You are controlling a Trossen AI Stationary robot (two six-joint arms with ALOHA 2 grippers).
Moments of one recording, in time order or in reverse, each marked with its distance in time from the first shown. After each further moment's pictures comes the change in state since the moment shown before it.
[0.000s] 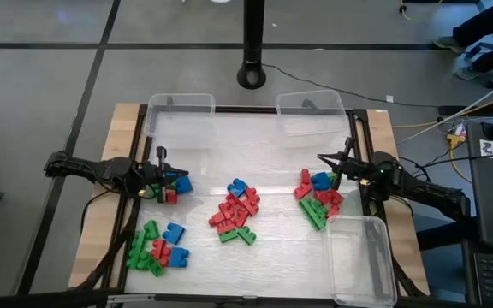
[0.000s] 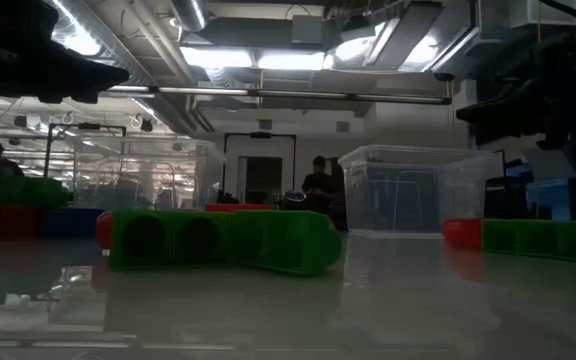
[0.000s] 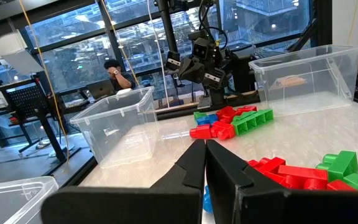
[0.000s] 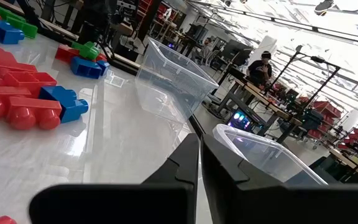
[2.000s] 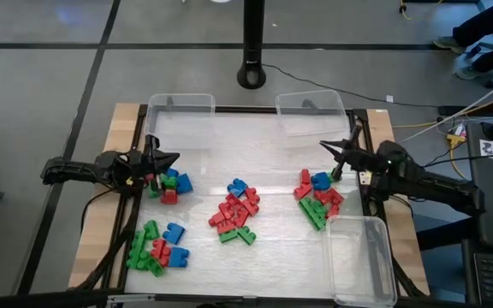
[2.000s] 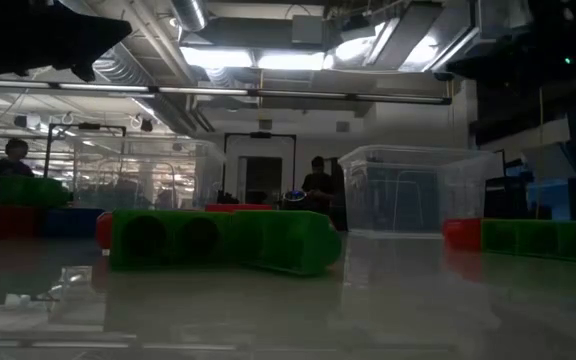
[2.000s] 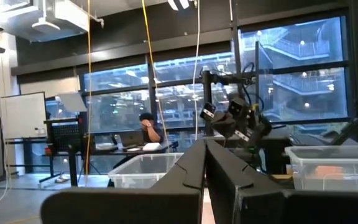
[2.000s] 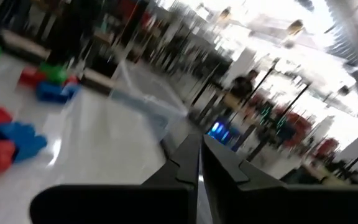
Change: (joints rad) left arm 0.109 0.000 0.000 0.328 0.004 -0.049; right arm 0.000 0.311 0.270 0.077 0.049 -0.050
